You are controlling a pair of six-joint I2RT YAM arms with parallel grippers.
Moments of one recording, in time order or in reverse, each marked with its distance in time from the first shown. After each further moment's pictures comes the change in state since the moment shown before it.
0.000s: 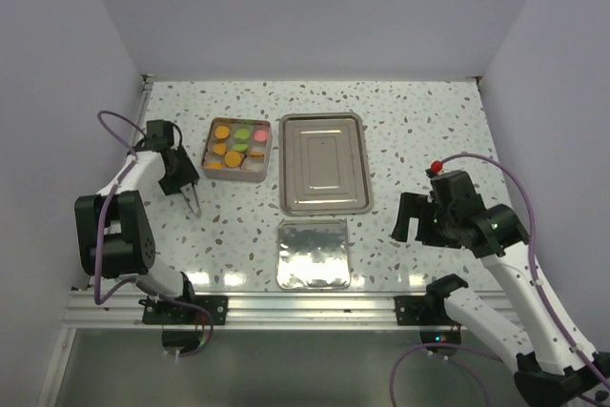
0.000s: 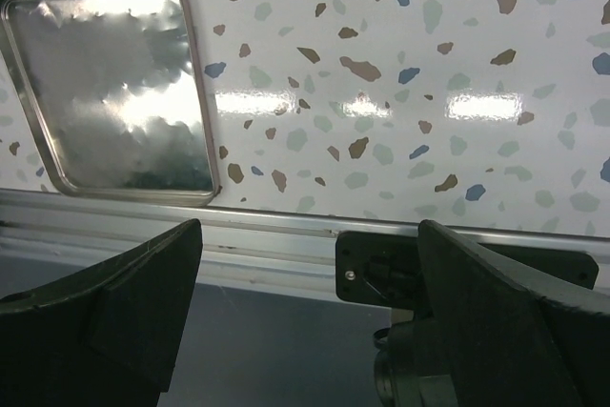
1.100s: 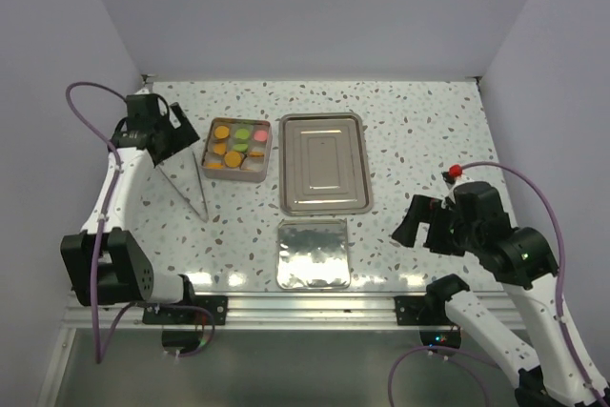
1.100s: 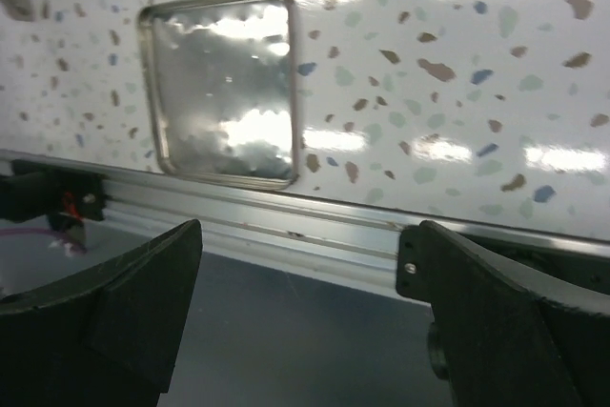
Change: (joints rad) left arm -0.013 -0.151 0.157 -0.024 0.024 -0.044; right arm 0.000 -0.141 0.075 -0.080 -0.054 0.069
